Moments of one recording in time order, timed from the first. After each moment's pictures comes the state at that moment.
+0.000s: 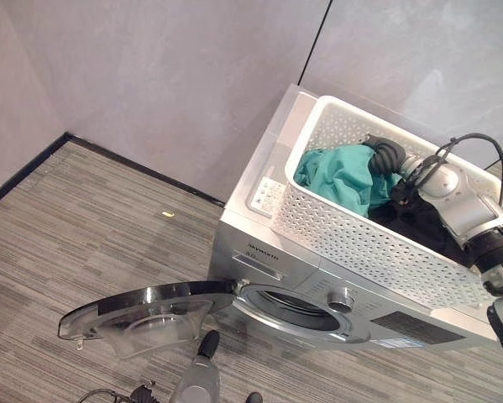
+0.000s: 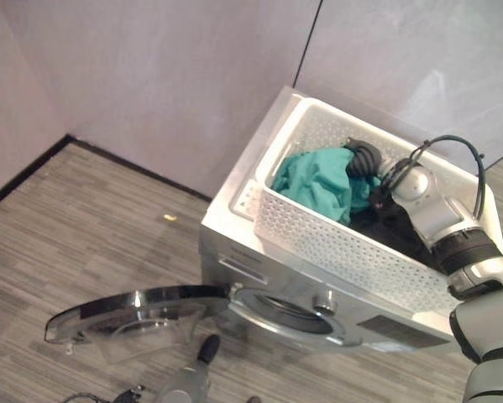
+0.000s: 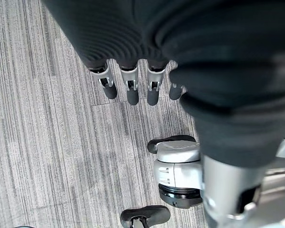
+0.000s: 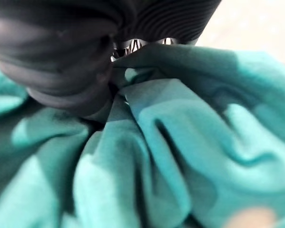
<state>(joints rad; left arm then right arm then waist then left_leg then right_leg) -0.02 0.33 -0.26 1.31 0.14 -0.08 -0.02 -0.87 -0.89 0.50 0.55 0.22 -0.07 0.23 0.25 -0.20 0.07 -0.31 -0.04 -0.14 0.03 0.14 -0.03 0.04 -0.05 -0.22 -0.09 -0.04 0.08</state>
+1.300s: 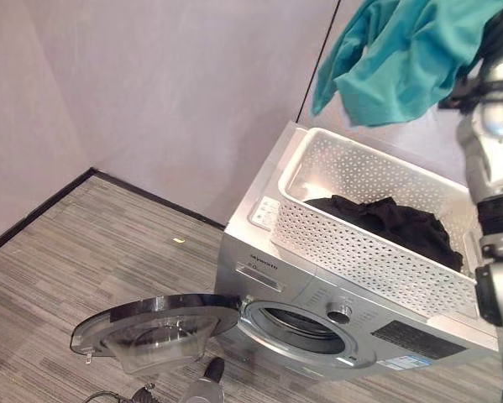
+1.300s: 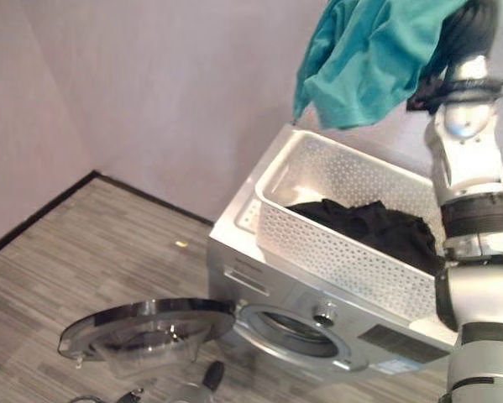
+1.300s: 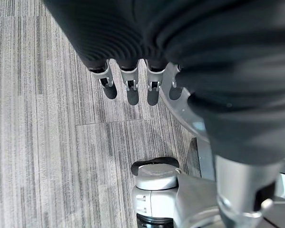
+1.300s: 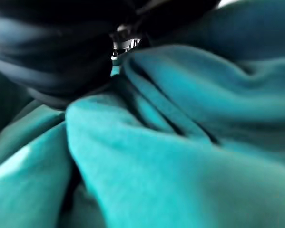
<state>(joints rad) -0.05 0.31 -0.29 1.32 0.13 -0.06 0.06 -1.18 -0.82 0.19 0.51 0.32 -0.19 -0.31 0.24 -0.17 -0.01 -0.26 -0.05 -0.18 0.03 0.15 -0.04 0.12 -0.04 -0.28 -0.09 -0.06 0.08</state>
